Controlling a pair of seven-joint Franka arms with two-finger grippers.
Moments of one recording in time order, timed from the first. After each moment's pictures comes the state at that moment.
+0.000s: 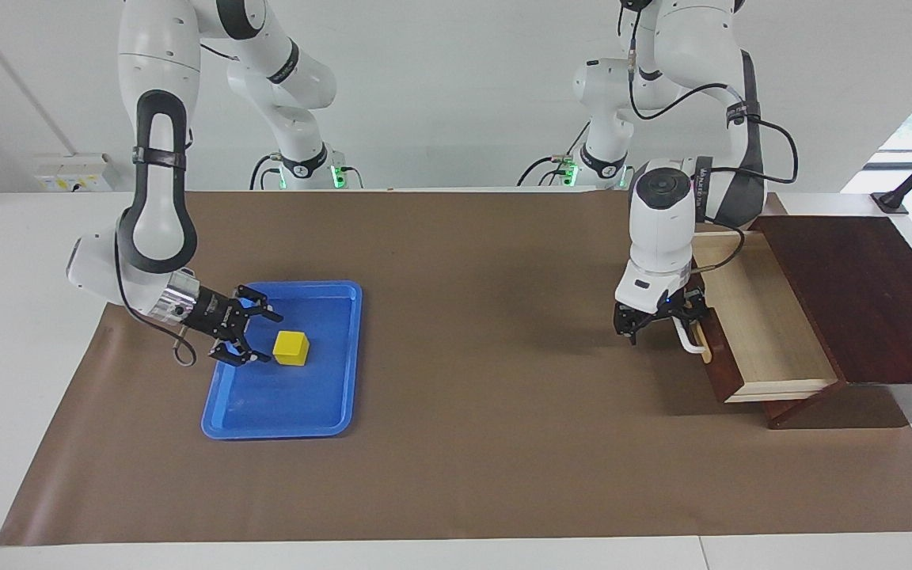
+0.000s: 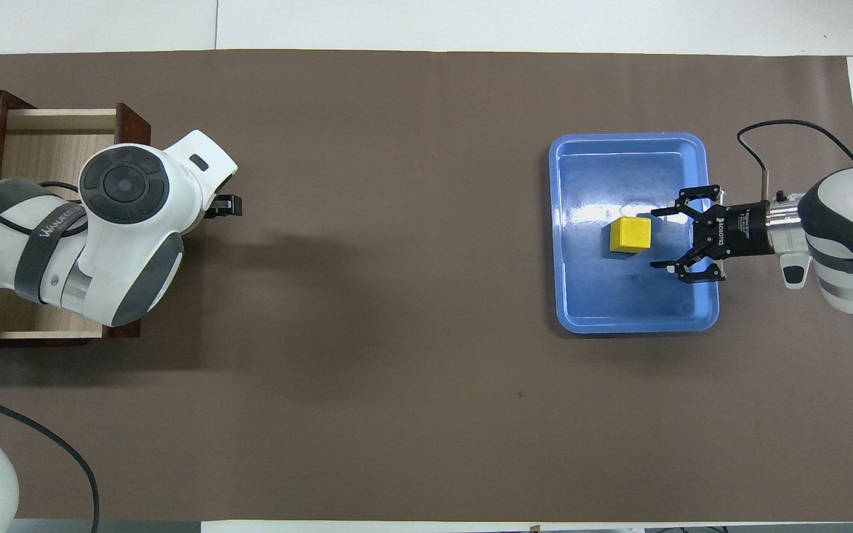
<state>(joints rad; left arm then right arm) -0.19 0.20 -0.08 -1.95 0.41 2.24 -0.48 -0.21 0.35 0.01 -2.00 0.89 2.05 0.96</state>
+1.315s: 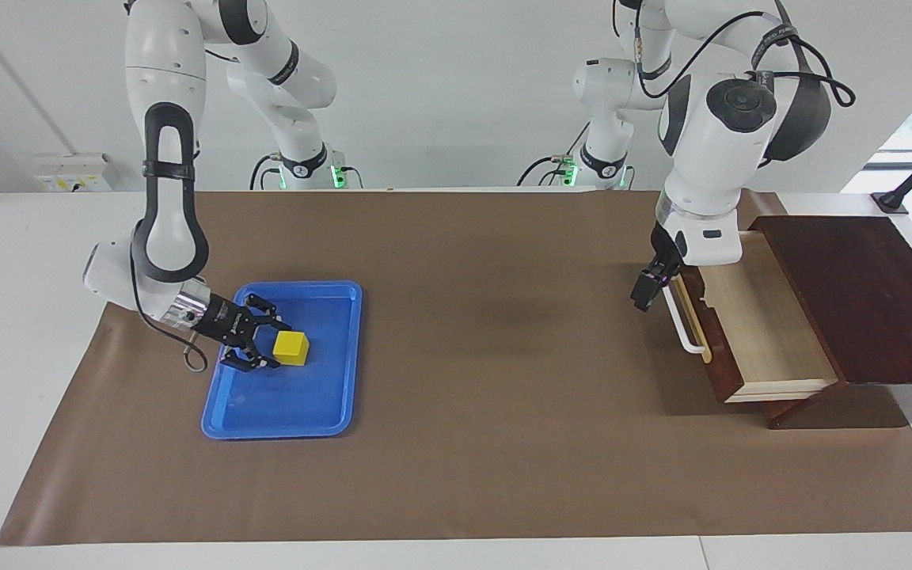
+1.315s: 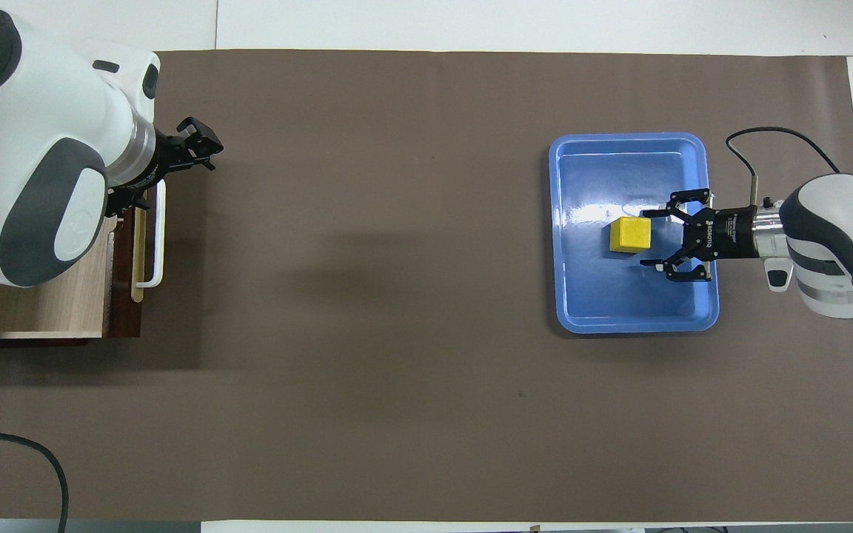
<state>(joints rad) -0.22 0.19 -0.09 -1.57 0.09 1.76 -1.09 -0.19 0.38 0.01 -2.02 0.92 2.09 0.91</state>
